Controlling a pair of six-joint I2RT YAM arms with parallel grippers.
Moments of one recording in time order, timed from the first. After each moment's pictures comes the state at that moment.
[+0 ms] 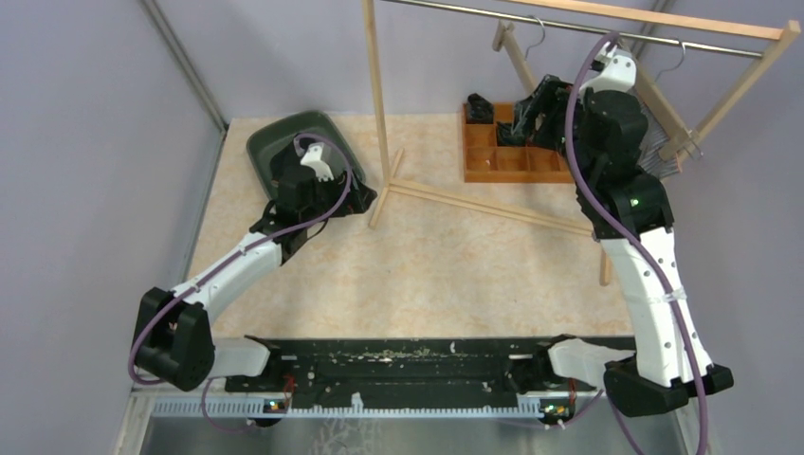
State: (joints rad) left arm -0.42 1.31 0.85 0.10 0.08 -0.48; right arm 0.33 1.16 1.68 -0.65 0.23 0.36
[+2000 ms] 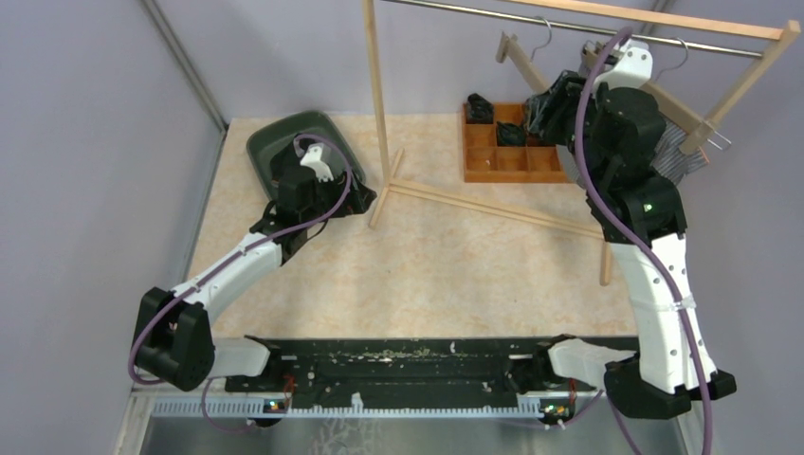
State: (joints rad) left arm -0.42 1.31 0.84 0.10 0.07 -0.48; right arm 0.33 1.15 1.75 -0.67 0.26 0.29
